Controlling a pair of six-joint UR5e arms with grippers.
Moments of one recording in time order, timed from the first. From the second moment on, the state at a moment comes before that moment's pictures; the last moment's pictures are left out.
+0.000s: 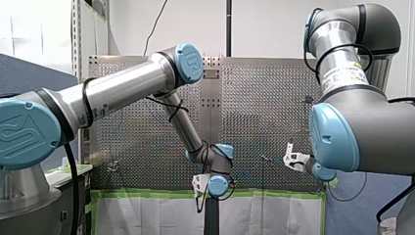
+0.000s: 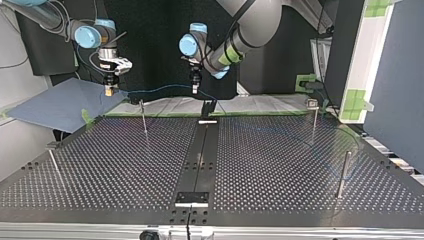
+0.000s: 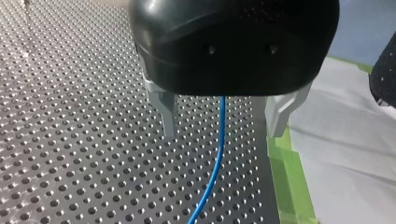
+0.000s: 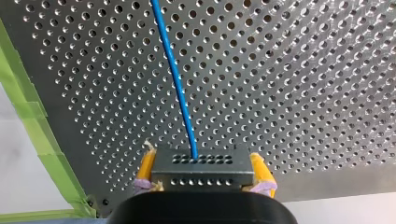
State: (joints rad) left arm -0.78 -2.68 -1.42 -2.41 -2.18 -1.81; right arm 1.63 -0.77 1.94 -1.10 1.34 1.75
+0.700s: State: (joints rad) left arm -0.77 -2.68 -1.42 -2.41 -2.20 -1.69; right arm 1.63 -0.77 1.94 -1.10 1.34 1.75
